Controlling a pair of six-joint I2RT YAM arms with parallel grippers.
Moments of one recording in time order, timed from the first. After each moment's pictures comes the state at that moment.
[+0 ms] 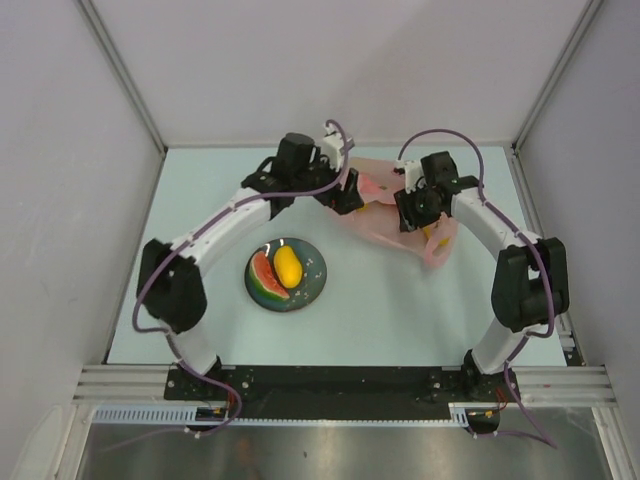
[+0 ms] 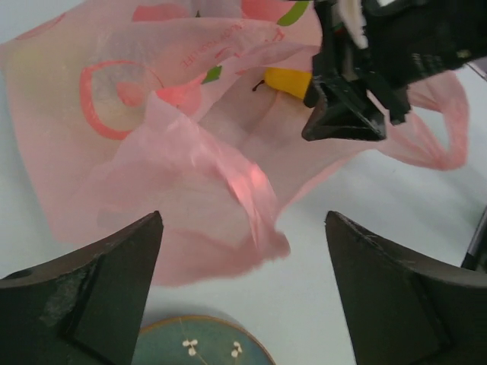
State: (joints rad) left arm -0.55 1.69 1.50 -0.31 0.46 -0.03; right arm 0.26 1.71 1.35 -0.66 -0.25 -0.18
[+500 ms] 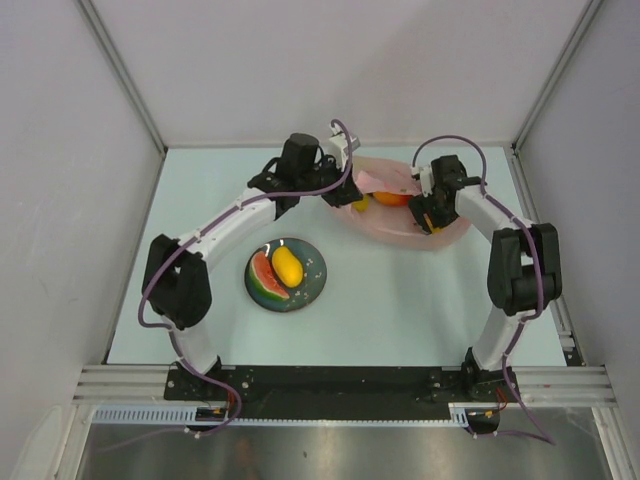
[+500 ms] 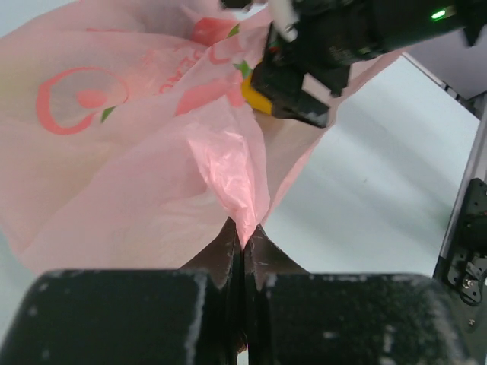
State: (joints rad) left arm -0.58 1.79 1.55 -0.24 0.52 -0.08; right arm 0.16 1.80 1.35 -0.63 0.05 -0.28
